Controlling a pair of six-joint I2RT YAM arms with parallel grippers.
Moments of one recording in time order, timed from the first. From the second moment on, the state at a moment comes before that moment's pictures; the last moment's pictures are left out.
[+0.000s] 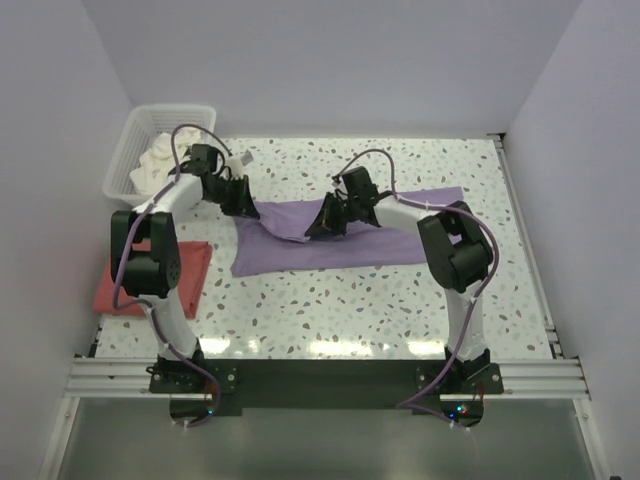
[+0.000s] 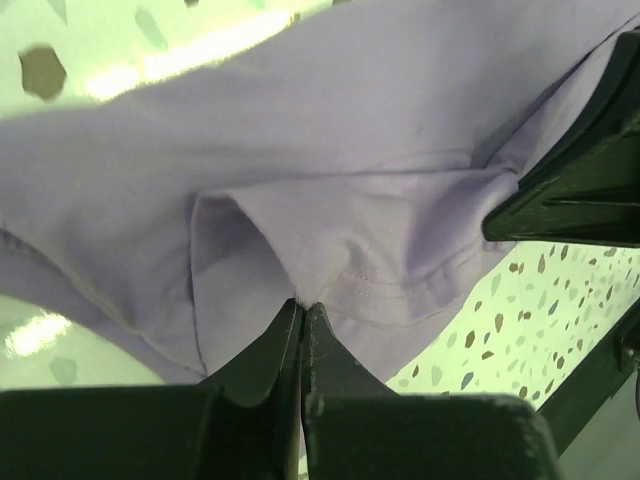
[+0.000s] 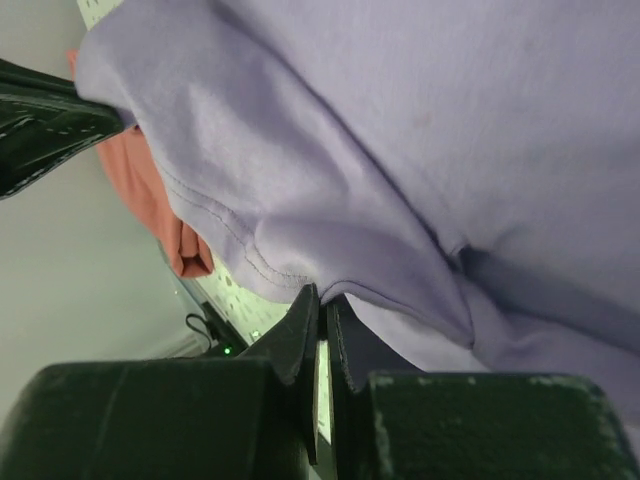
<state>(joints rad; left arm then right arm) -0.04 1.90 1.37 -0.61 0.61 0.02 0.52 2.08 1.38 -0.14 -0.59 0.87</state>
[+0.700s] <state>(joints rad) -0.03 2.00 1.48 -0.58 0.65 -0.01 0.47 2.22 1.53 -0.16 -0.63 0.80</state>
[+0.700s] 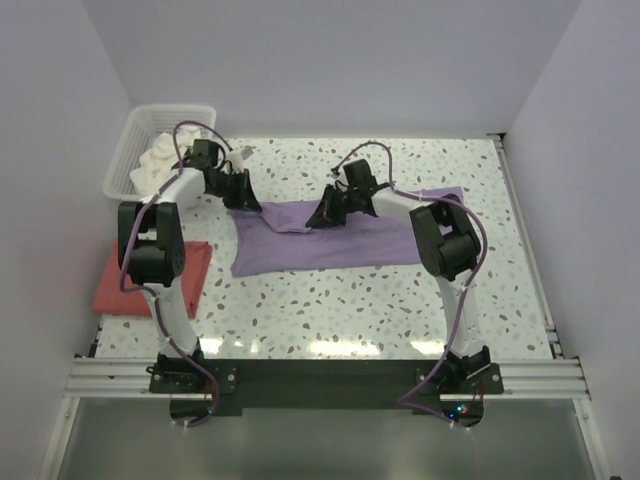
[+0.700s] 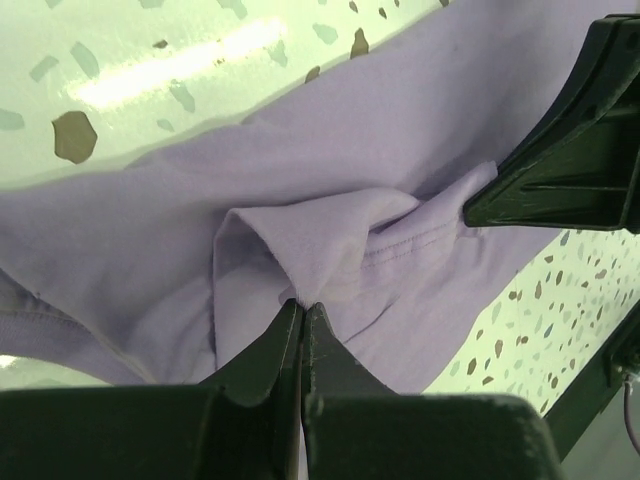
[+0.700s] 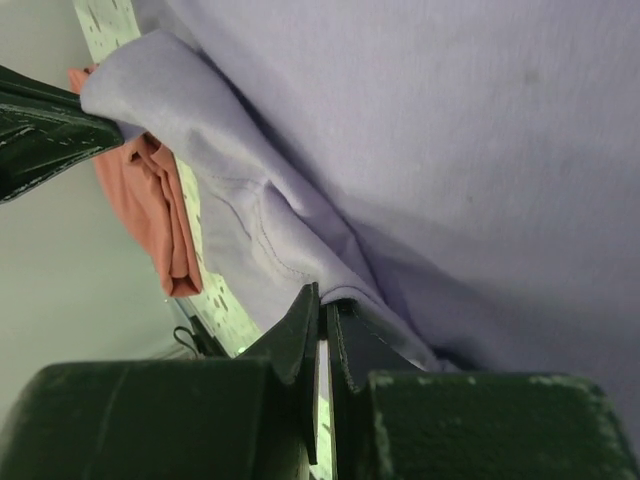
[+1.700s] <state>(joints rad) 0.02 2.04 1.50 -0.71 0.62 0.05 0.45 2.19 1.48 -0.23 -0.71 0.76</state>
